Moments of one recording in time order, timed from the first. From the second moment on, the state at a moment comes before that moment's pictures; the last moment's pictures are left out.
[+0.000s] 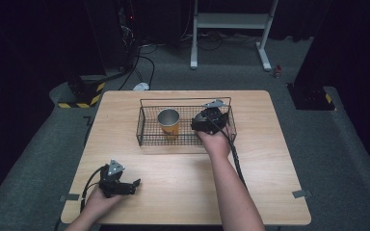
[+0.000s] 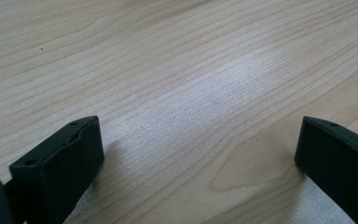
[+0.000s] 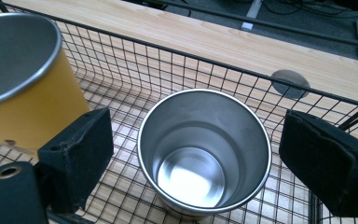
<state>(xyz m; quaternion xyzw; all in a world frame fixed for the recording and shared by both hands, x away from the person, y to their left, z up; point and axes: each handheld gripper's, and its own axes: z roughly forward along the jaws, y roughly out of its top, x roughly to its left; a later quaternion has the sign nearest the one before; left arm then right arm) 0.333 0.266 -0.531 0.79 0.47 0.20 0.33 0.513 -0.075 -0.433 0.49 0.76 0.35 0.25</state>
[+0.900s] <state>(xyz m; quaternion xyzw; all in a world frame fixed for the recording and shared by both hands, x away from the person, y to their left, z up) 0.333 0.266 -0.531 0.79 0.47 0.20 0.33 0.461 -0.083 -0.422 0.47 0.75 0.39 0.26</state>
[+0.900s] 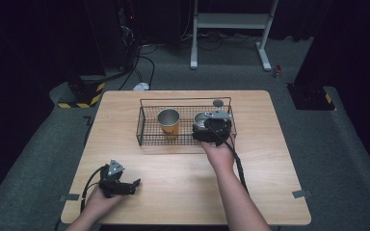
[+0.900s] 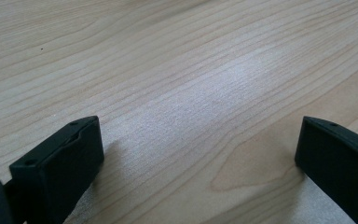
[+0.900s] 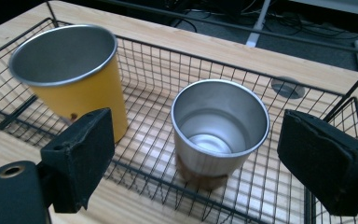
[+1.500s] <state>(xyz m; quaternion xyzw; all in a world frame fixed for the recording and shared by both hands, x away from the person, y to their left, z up) 0.333 0.266 -0.531 0.79 0.47 0.20 0.33 0.415 -0.119 -0.442 0.47 0.74 0.41 0.26</state>
